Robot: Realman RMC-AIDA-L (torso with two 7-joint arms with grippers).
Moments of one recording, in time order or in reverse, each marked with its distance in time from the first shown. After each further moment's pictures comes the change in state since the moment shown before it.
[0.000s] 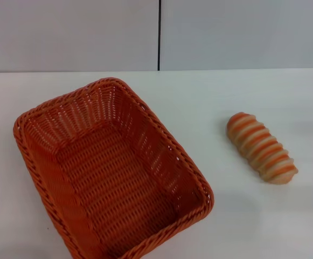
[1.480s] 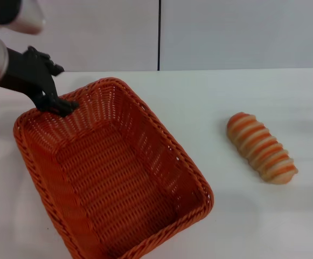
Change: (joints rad) left arm -0.387 -0.016 1.240 1.075 0.999 -0.204 -1.047; right arm 0.039 0.008 -0.001 0.073 0.000 -0.072 0.009
